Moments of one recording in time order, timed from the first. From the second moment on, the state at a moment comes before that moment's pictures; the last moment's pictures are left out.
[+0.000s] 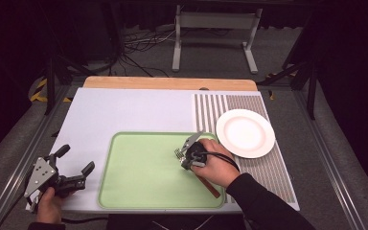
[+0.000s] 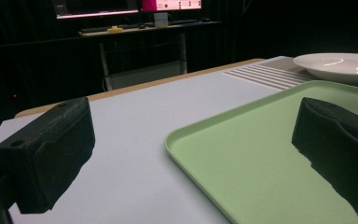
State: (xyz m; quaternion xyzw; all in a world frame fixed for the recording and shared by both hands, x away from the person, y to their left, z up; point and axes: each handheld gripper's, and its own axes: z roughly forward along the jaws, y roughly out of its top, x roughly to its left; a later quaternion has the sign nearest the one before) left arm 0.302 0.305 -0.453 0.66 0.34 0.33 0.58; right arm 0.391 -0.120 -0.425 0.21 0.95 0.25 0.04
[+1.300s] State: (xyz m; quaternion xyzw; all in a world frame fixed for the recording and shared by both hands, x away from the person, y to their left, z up) left arm 0.302 0.305 -0.453 0.66 0.34 0.34 0.58; right arm 0.415 -0.147 -0.428 0.26 0.94 0.22 0.09
